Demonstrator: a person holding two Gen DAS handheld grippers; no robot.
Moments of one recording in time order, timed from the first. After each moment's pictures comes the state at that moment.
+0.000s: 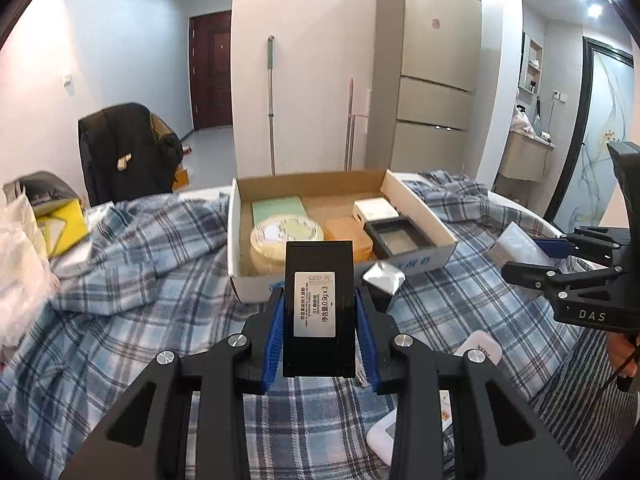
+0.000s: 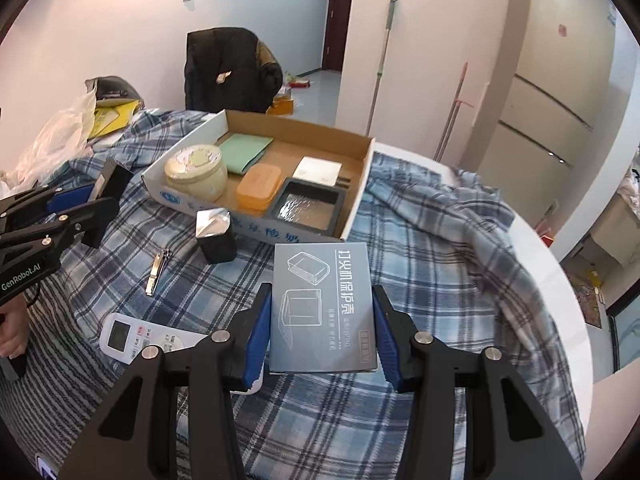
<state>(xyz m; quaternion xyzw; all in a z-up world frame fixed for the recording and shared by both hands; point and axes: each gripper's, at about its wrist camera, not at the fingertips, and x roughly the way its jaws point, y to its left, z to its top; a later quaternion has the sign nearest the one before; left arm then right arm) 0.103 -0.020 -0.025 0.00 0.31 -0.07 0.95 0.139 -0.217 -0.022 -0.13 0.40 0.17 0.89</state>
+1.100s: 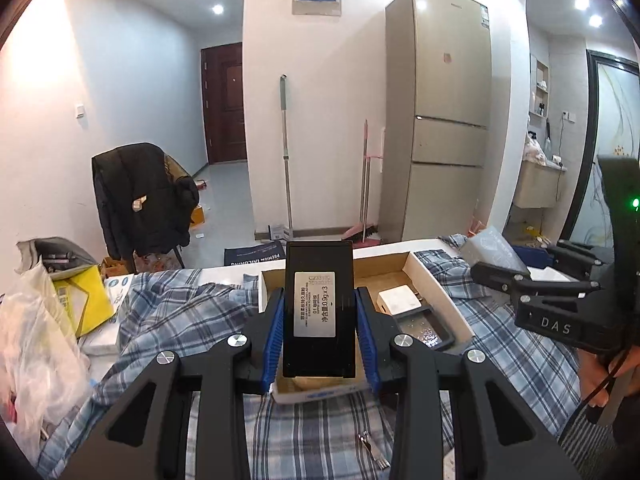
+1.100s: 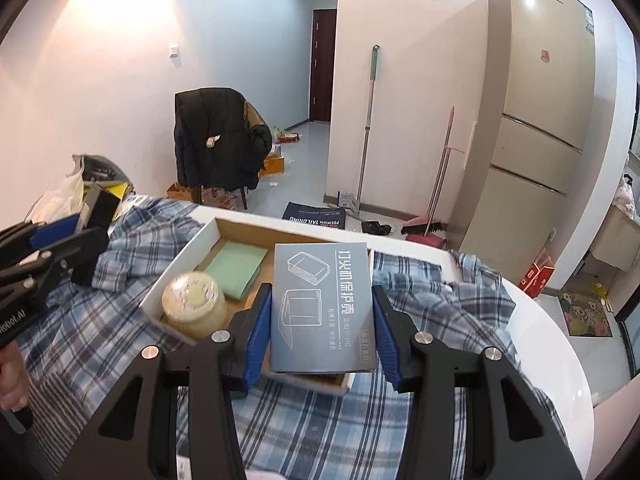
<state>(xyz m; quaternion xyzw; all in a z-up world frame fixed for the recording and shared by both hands) 0.157 -0.008 0.046 0.01 0.26 -0.05 0.96 0.204 -0.179 0.034 -0.08 0.32 0.16 0.93</state>
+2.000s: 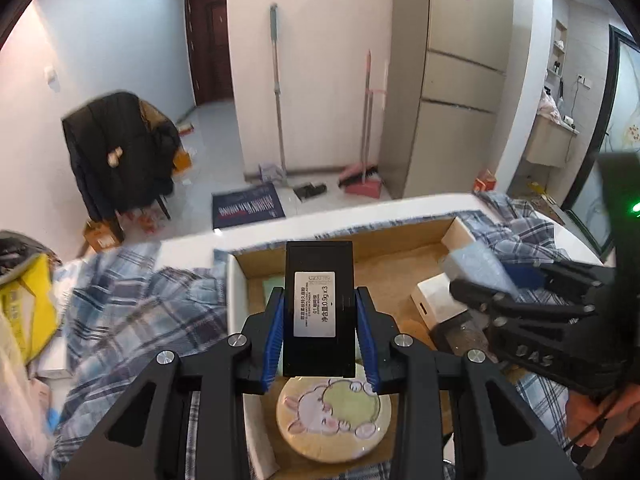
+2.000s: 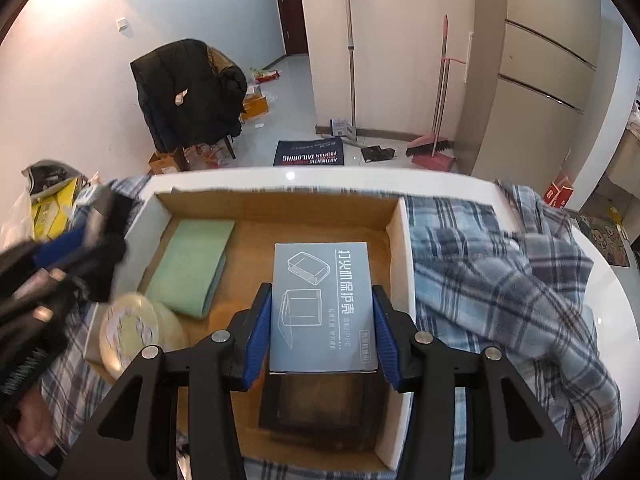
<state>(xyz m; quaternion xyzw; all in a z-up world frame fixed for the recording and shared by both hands) 0.292 -0.011 -0.018 0.01 0.39 -0.06 0.92 0.307 -0.156 -0.038 -0.02 0.45 0.13 0.88</state>
